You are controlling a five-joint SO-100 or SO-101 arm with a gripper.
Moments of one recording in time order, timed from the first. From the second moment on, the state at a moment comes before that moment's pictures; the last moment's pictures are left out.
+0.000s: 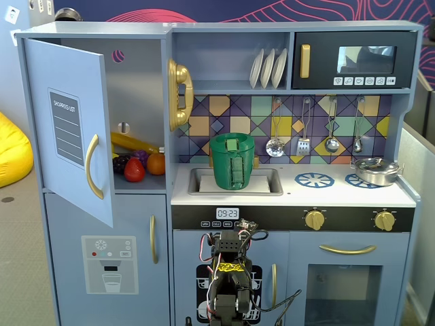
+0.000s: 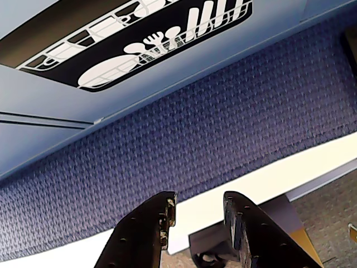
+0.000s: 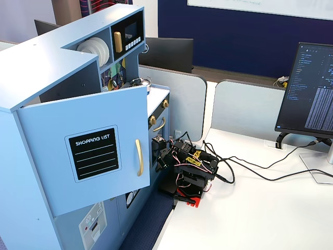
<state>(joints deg) 2.5 182.7 170.5 77.4 -71.7</state>
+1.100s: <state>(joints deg) -63.5 180.6 154.1 64.9 -95.2</state>
